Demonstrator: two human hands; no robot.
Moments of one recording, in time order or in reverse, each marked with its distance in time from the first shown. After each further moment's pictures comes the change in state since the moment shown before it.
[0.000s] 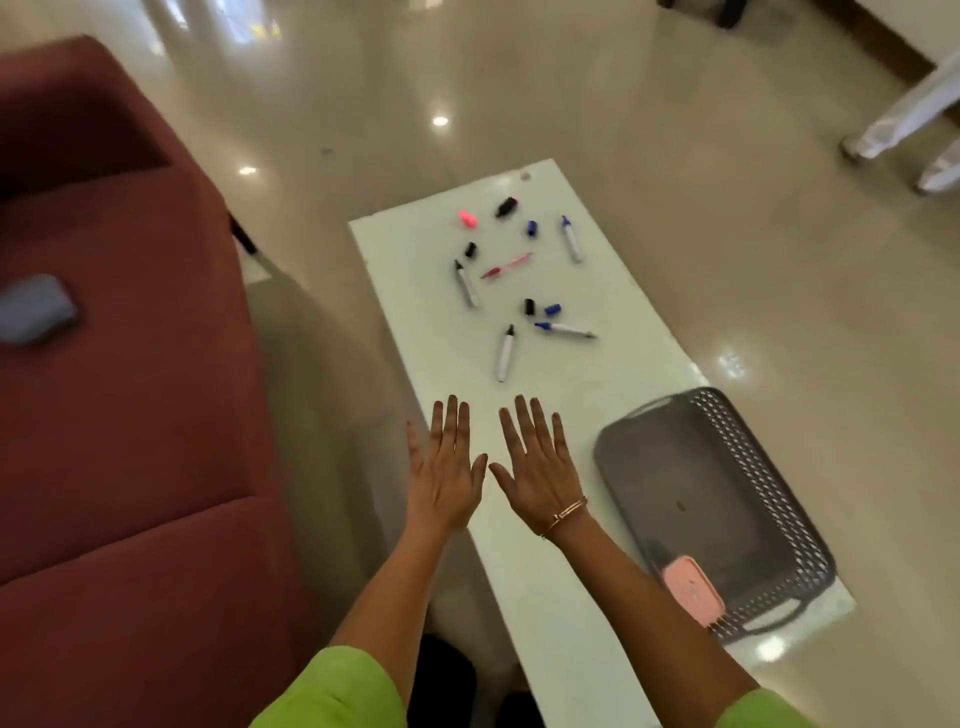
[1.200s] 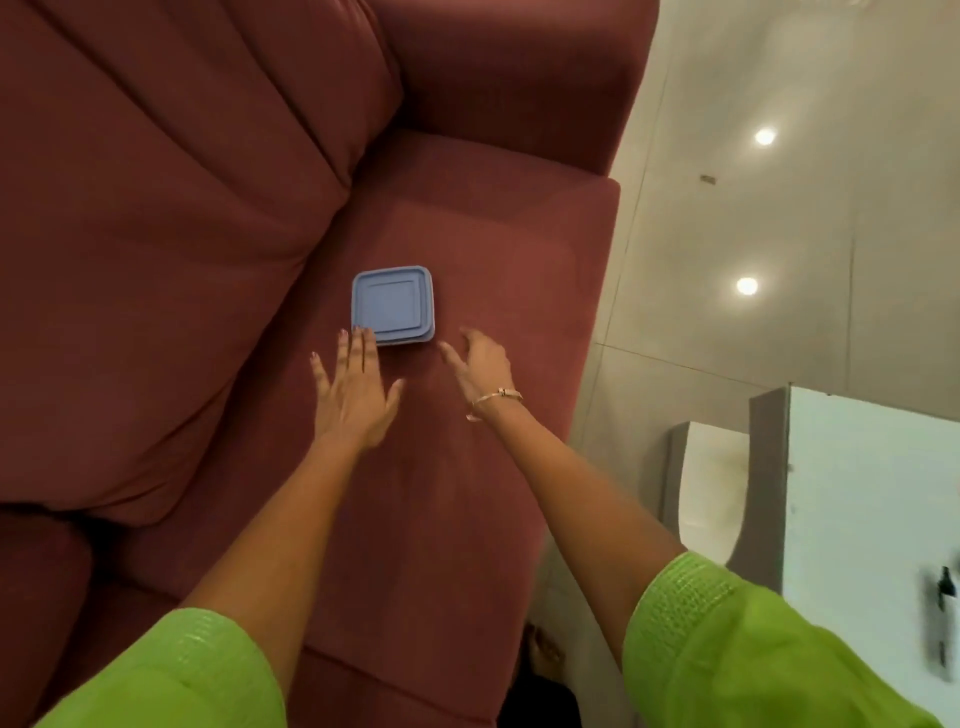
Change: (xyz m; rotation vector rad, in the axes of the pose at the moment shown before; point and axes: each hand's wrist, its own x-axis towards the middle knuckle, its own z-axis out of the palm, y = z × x) left_hand 0.140 -0.660 -0.075 -0.036 0.037 -0.846; right_hand 0.533 -0.535 0.143 0.537 -0.419 -0.231
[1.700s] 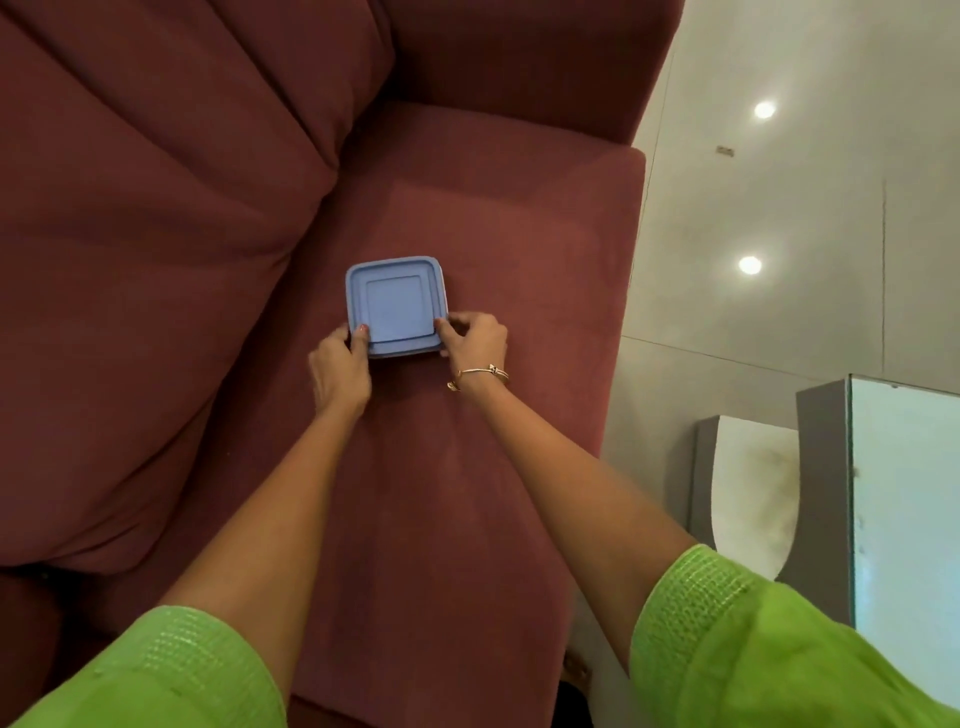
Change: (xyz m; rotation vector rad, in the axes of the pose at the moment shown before) left_hand 0.067 -0.013 0.012 -0.647 0.220 -0.303; right_hand 0.061 -0.004 0.048 0.375 0.244 0.202
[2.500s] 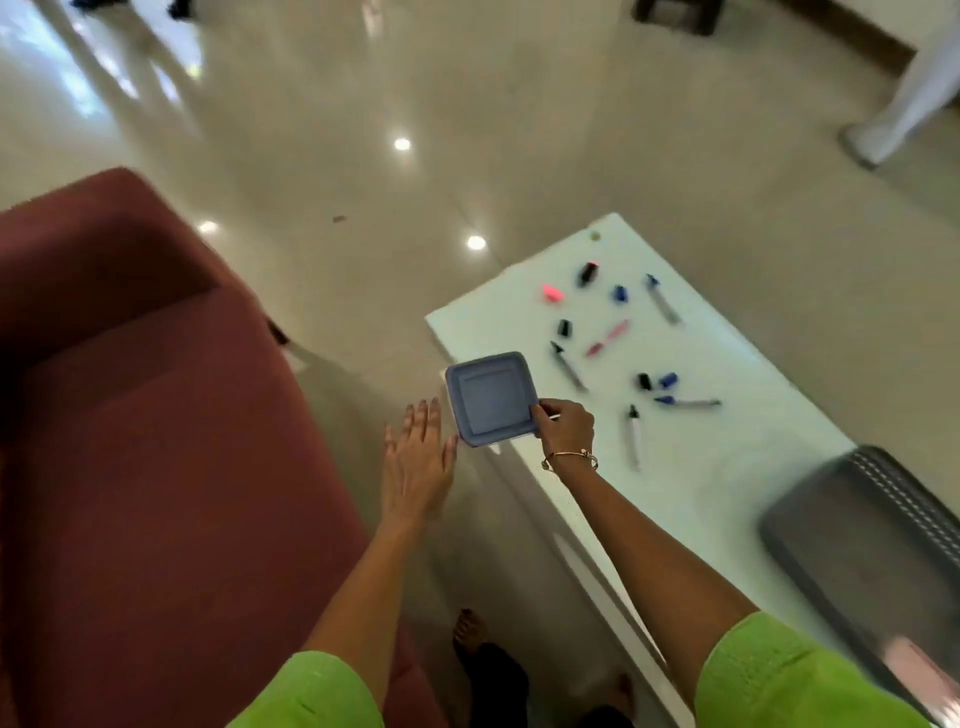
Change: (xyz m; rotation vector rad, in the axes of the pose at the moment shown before) left_hand -0.405 0.206 0.047 0.499 -0.621 1.126; right_hand -0.328 0.165 -0.422 0.173 0.754 0.429
